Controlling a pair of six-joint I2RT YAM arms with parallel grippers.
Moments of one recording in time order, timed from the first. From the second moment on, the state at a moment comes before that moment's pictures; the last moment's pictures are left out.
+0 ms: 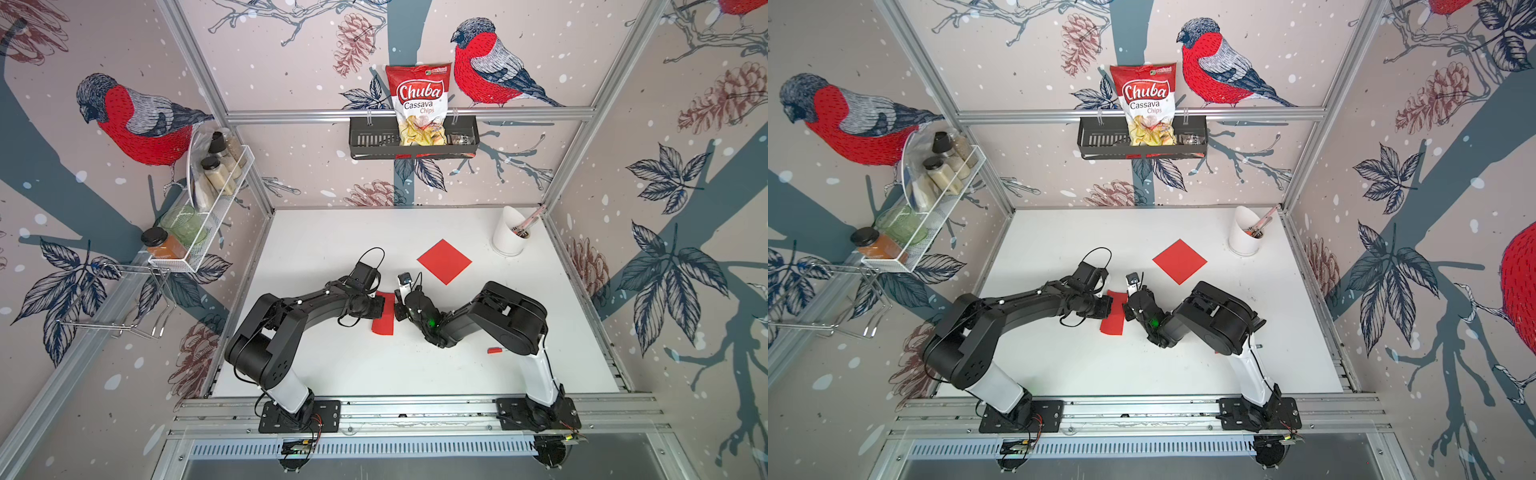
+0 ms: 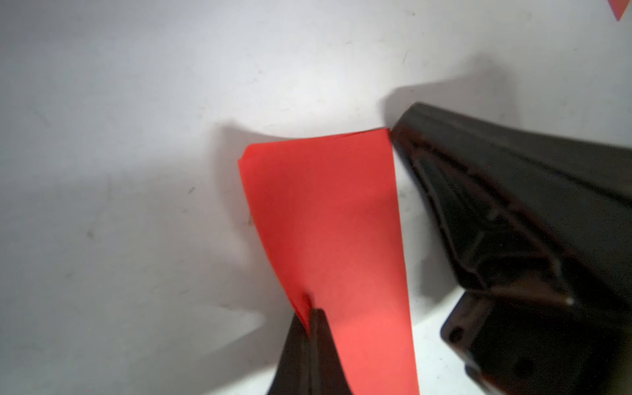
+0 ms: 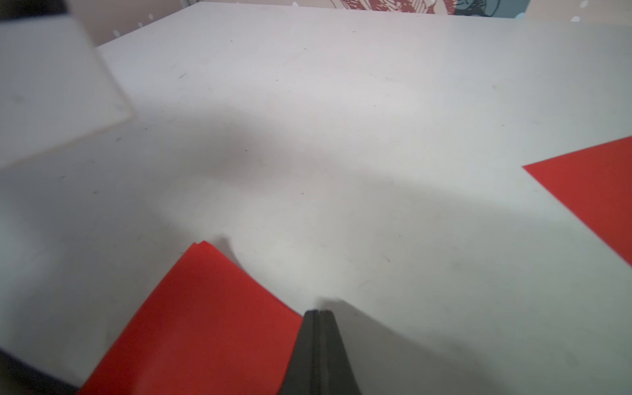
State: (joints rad) left arm -0.51 1.63 0.81 -0.34 0.19 -0.34; right arm 0.98 2.10 0.83 0.78 0.35 0.24
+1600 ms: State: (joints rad) left arm -0.51 1.64 0.83 -0.34 0.17 -0.36; right arm 1.19 2.01 0.70 0.88 0.30 0.10
